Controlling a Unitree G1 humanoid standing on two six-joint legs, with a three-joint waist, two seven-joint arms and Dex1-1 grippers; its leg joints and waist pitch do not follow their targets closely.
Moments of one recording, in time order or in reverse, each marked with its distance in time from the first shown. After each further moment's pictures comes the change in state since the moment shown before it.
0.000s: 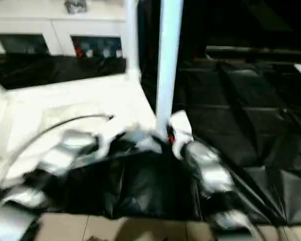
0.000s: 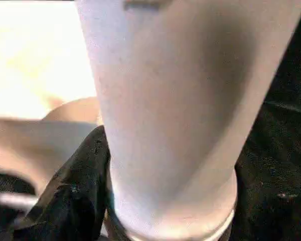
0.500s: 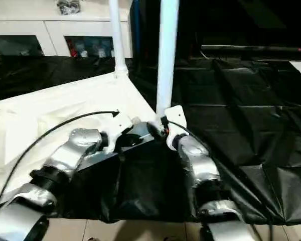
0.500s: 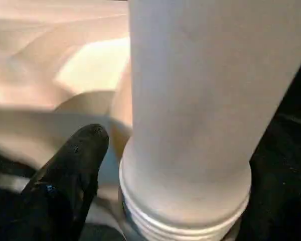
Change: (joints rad) left arm 0.025 0.046 -0.004 -0.041 0.001 -0.032 -0.080; right arm -0.002 -0.059 0.042 0.031 -0.011 -0.078 0.187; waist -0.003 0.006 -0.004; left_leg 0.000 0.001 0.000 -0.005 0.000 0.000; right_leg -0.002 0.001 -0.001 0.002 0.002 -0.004
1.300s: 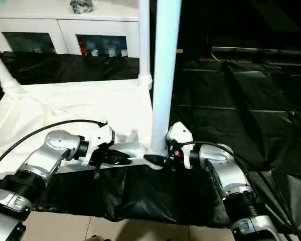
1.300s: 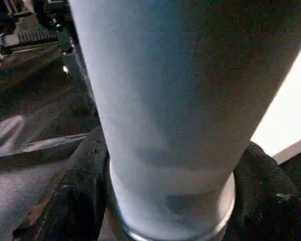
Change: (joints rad) left arm 0.053 0.154 -0.034 -0.040 -0.084 -0.104 -0.400; right arm 0.121 -0.228 0.134 -0.258 0.099 0.076 0.560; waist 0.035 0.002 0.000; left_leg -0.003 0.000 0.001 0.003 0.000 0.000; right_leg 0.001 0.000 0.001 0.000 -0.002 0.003
